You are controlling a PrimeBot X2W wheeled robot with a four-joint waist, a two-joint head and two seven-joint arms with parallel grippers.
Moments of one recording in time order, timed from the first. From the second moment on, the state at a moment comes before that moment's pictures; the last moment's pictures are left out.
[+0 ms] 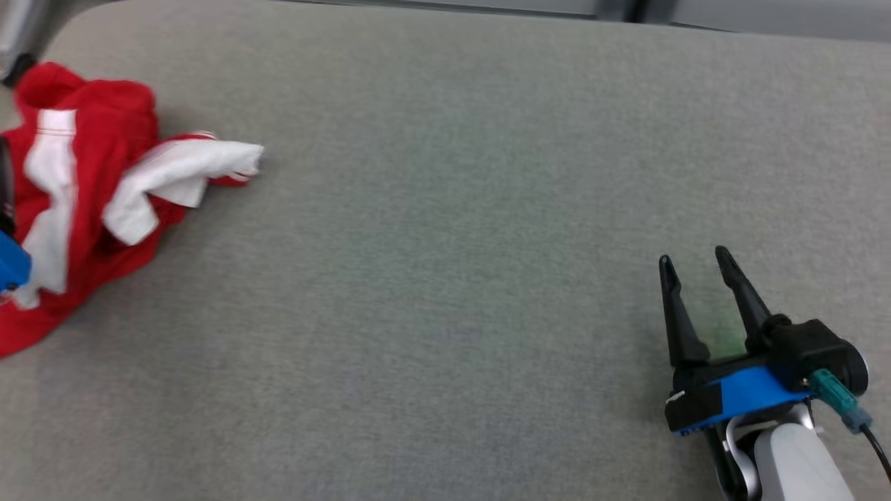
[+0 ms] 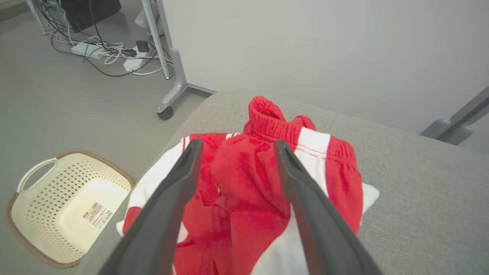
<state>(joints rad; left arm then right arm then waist) -0.49 0.52 0.03 0.23 -0.59 0.03 0.40 -0.20 -0.05 0.00 0.21 0.05 0.13 -0.23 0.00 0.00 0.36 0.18</state>
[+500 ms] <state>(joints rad) -0.41 0.53 0.08 0.32 -0.76 0.04 0.66 -0.22 -0.05 0.00 0.22 0.09 0.13 -0.25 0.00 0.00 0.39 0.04</state>
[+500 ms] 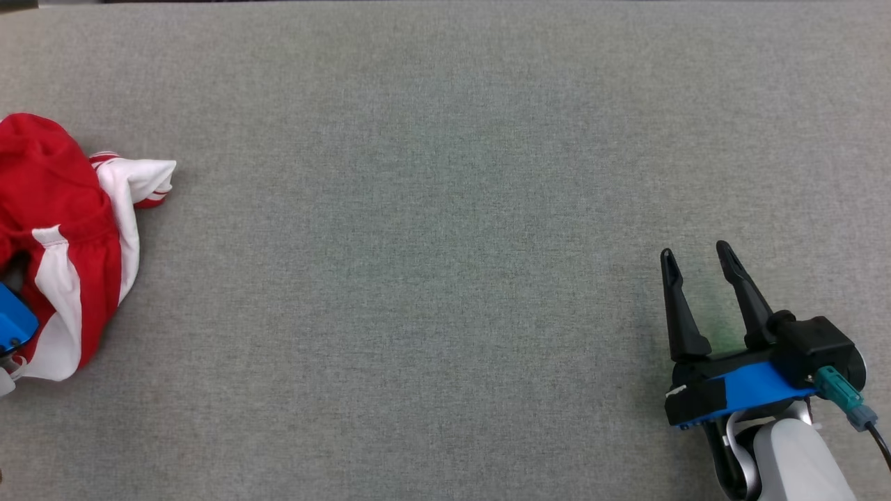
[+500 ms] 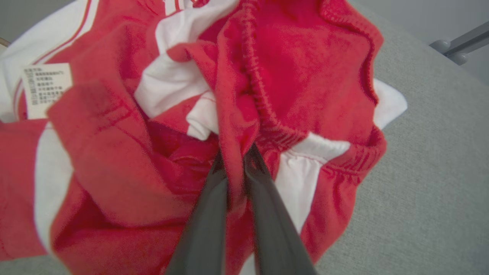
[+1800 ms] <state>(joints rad) -0.68 0.39 -0.33 -0.02 -0.64 -0.09 0.54 -0.16 -0.05 0.00 0.26 0.20 0.13 -0.26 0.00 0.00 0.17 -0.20</state>
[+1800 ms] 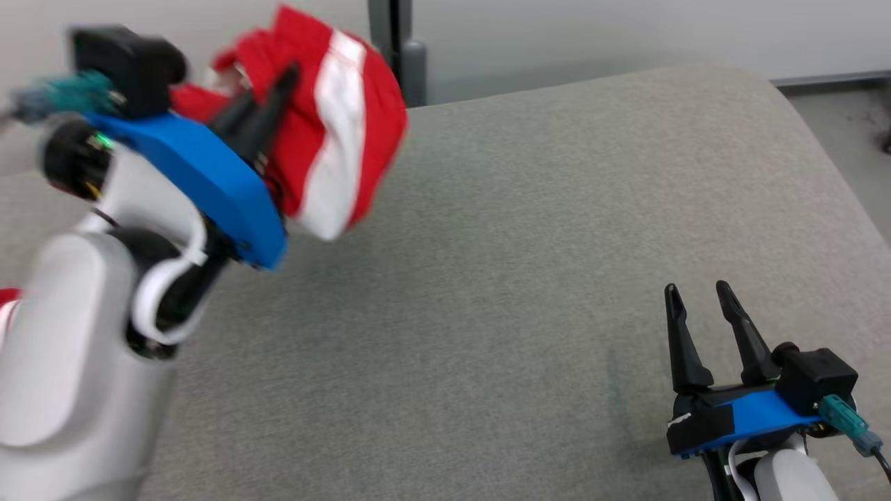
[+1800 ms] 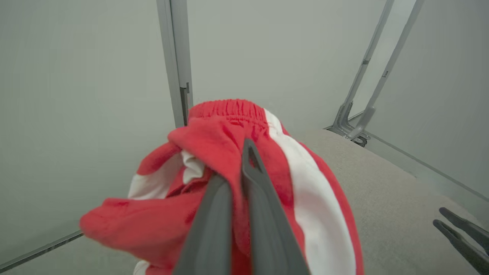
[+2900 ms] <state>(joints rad) -0.24 0.22 -0.34 0.36 -0.56 -0.04 -0.24 -0.11 -0.05 -0.04 0.25 0.13 0.13 -0.25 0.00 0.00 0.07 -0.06</state>
